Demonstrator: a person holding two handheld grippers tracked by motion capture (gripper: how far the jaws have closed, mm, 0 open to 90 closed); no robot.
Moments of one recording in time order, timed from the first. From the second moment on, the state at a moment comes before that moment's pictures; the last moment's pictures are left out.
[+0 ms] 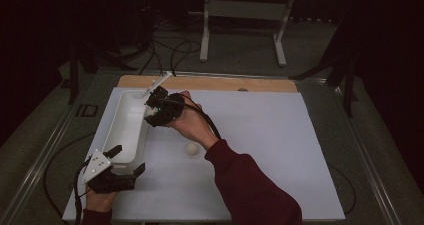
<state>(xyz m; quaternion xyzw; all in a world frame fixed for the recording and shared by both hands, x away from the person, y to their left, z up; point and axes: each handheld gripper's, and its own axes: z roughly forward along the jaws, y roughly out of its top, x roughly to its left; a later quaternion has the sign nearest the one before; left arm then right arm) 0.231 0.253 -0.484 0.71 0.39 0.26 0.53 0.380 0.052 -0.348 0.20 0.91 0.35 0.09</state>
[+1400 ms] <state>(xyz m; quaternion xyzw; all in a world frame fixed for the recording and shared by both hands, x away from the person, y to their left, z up) 0.231 0.253 -0.484 0.71 0.39 0.25 0.53 0.378 0.078 -0.354 0.19 0.91 0.36 0.07</state>
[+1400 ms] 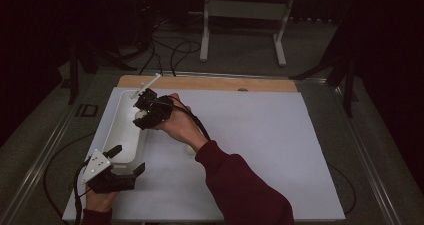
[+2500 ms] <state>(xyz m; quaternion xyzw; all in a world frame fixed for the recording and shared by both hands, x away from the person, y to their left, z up) 0.231 0.254 -0.483 0.71 0.39 0.25 0.53 0.372 0.116 -0.359 0.17 0.91 0.36 0.05</state>
